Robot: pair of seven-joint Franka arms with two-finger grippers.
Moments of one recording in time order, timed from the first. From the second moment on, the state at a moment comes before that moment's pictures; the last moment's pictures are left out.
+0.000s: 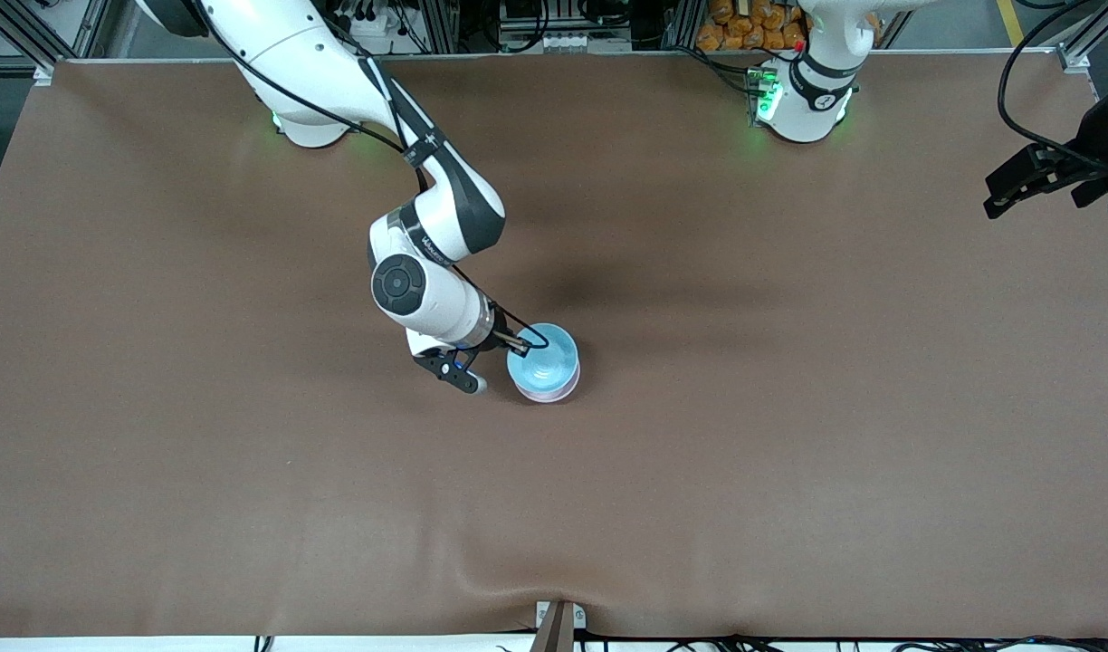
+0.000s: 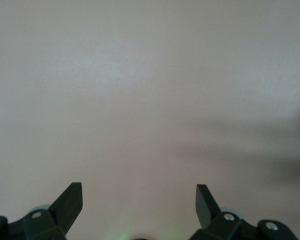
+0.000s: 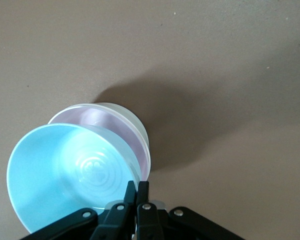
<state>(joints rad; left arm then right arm) 0.07 -0.07 -0.12 -1.56 0.05 1.50 -0.15 0.56 0.63 0.04 -1.63 0.37 2.31 0.89</state>
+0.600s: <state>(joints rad) 0.07 -0.07 -0.12 -1.57 0.05 1.50 -0.15 0.56 0.63 0.04 -1.63 0.37 2.31 0.89</state>
